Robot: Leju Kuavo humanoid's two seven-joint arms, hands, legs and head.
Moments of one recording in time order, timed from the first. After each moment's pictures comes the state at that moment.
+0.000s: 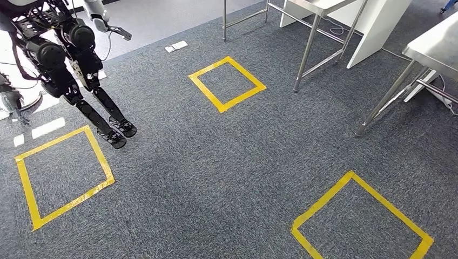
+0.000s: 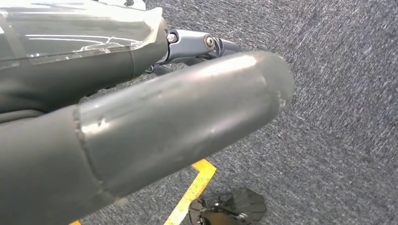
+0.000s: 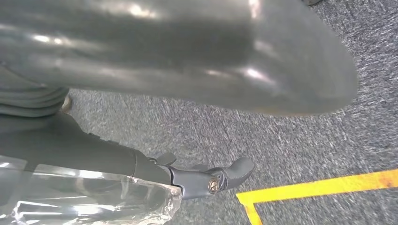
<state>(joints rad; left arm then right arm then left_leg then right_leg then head) -0.11 -0.13 0.53 -0.20 -0.84 0.27 -0.25 -0.10 0.10 -1.10 -0.20 1.51 -0.33 -0.09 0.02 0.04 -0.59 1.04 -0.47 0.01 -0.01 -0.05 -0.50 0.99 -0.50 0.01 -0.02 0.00</state>
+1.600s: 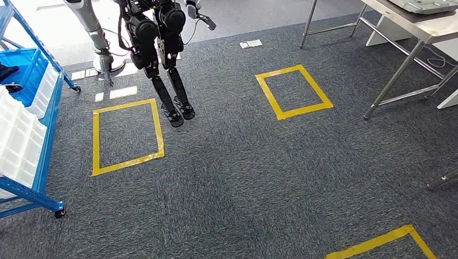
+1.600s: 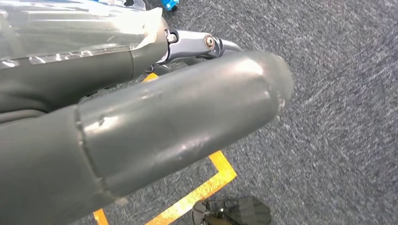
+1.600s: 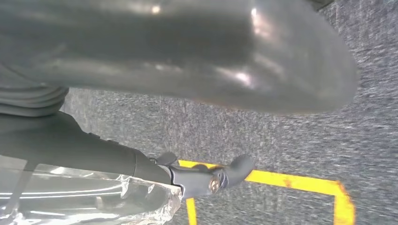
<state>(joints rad) -0.12 -0.14 0.54 -0.20 -0.85 0.27 -0.24 -0.10 0.09 -1.10 -0.20 1.50 -0.33 -0.09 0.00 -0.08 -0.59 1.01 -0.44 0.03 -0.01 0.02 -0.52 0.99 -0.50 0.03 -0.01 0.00</state>
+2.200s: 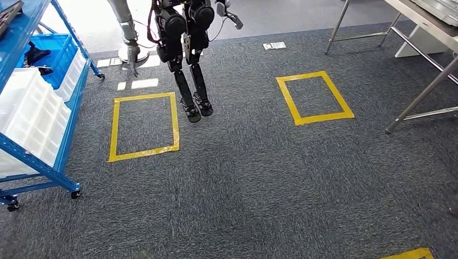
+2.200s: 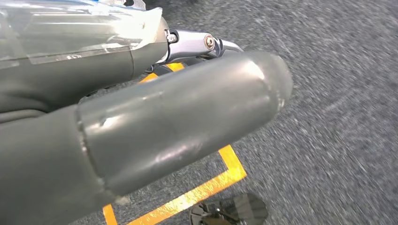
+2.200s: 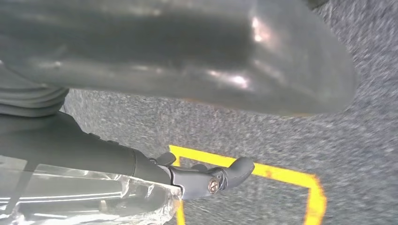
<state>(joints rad) -0.12 -0.14 0.54 -0.20 -0.86 0.27 -0.24 -0.10 0.10 -1.09 -0.20 1.51 -0.33 -0.10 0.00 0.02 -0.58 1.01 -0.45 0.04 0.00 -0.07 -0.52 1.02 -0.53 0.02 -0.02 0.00</state>
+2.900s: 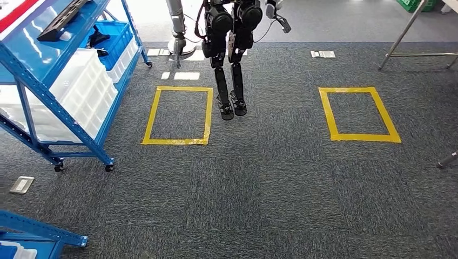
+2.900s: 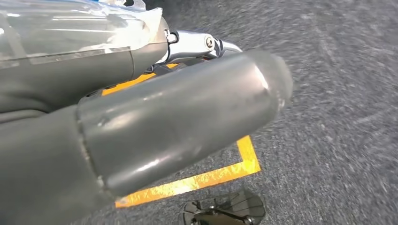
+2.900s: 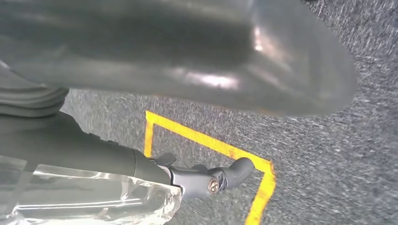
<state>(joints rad) -0.12 -0.14 0.54 -0.20 -0.86 0.27 -0.24 -0.10 0.10 -1.09 -0.19 1.50 -0.33 -0.10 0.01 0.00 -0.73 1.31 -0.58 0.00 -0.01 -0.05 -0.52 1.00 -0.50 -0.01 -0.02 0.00</state>
